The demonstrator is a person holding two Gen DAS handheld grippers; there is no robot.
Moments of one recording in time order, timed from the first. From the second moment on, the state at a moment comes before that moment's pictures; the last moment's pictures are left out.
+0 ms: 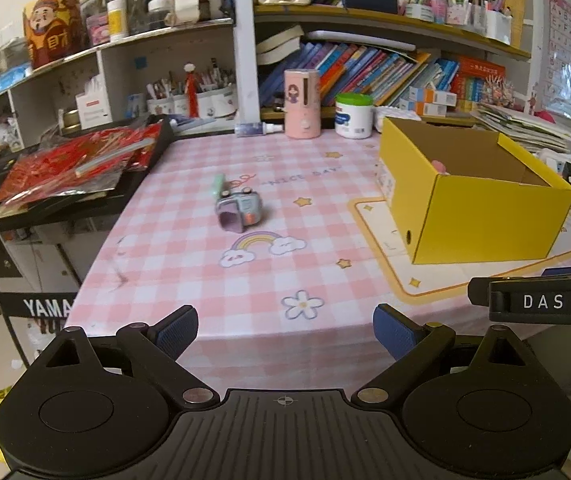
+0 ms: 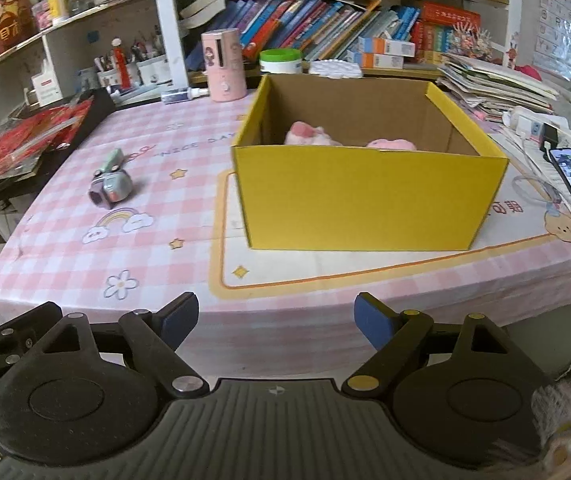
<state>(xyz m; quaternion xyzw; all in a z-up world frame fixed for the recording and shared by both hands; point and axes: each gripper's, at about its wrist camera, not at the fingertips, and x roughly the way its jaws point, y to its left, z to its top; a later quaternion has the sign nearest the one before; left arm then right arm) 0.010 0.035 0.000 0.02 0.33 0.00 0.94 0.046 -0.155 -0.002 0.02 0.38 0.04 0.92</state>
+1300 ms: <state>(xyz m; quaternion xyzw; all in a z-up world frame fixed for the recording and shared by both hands) 0.013 0.105 -0.003 -0.01 0.33 0.05 0.94 0.067 -0.067 -0.005 -0.01 0.37 0.12 0.92</state>
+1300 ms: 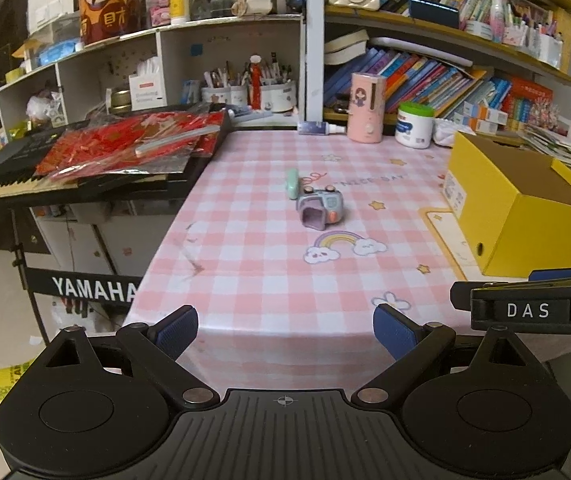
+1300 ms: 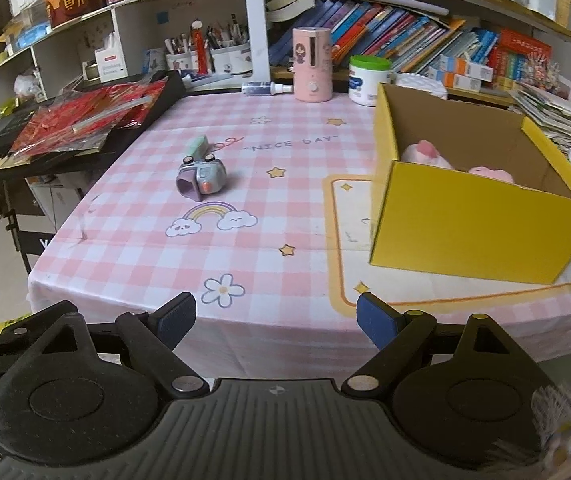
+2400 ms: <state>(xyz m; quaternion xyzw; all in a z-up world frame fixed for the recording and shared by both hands) 0.202 0.087 -0.019 -0.02 0.33 0.04 0.94 0.285 -0.050 0.020 -0.01 0.33 0.17 0.93</state>
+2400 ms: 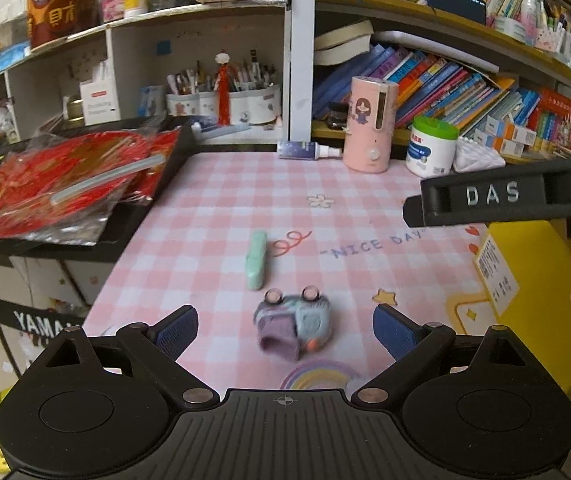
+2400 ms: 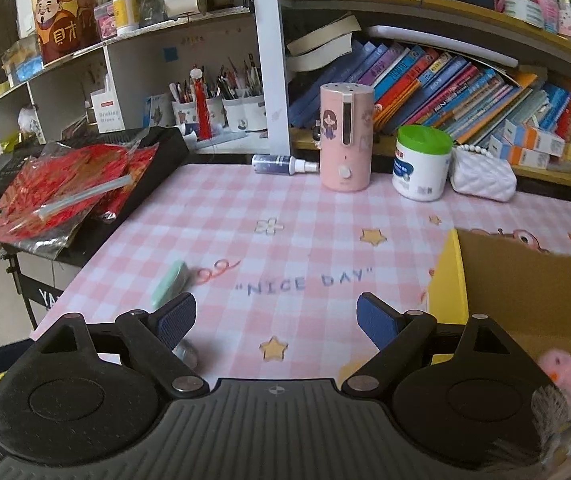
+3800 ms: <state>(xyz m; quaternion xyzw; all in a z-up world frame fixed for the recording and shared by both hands) 0.176 0.162 -0.028 -0.11 0.35 0.16 0.92 0.372 0.107 -0.060 -0.08 0.41 0.26 0.87</state>
